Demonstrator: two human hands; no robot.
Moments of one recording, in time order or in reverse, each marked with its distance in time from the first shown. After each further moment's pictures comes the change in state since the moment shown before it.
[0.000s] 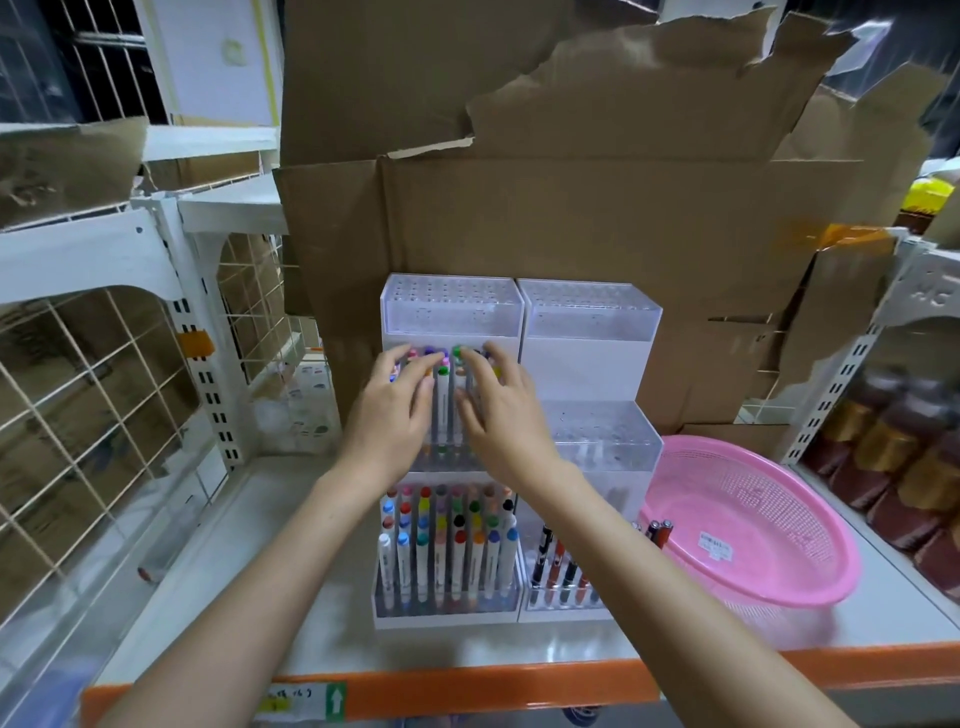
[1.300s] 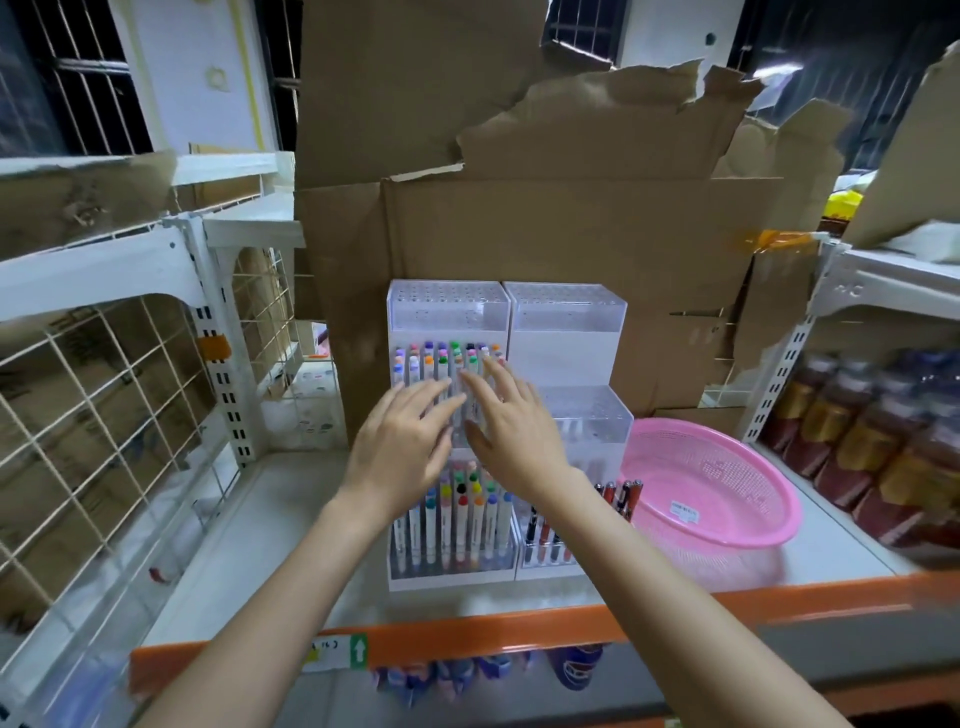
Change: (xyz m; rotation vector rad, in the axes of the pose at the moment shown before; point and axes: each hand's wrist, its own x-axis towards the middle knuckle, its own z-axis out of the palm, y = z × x) left_hand -0.055 0.019 -0.028 0.344 -0.055 0.396; right_hand -0.048 -0.014 -0.021 -0.280 -0.061 -0.071
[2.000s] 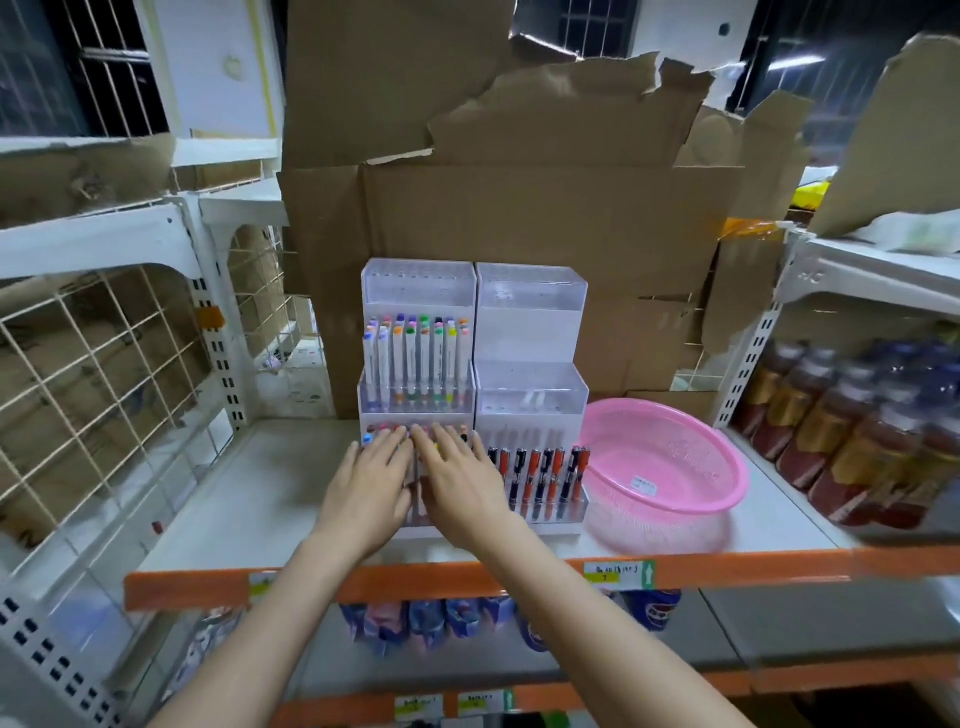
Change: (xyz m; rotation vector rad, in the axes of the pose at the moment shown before) left_hand -0.071 0.046 0.029 0.180 -0.380 -0.247; right_hand -0.082 -0.018 0.024 -0.032 -0.243 -0.086
